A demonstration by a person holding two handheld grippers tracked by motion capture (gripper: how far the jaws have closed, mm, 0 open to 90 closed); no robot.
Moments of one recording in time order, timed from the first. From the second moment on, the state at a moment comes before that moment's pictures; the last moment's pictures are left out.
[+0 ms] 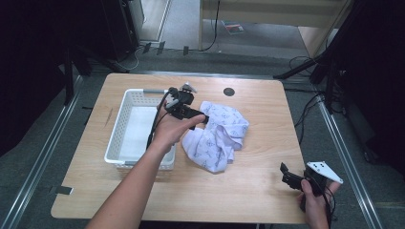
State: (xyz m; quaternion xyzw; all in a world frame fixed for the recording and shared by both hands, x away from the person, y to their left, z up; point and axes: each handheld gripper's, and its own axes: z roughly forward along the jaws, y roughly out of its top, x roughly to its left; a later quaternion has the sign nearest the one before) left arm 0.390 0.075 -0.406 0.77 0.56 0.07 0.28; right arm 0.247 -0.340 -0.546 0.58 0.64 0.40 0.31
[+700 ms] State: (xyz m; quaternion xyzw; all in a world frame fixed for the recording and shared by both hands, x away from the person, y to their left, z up) left arm 0.361 0.208 -0.386 0.71 0.62 0.12 0.30; right arm 0.247 -0.340 -0.546 0.58 0.64 0.40 0.31
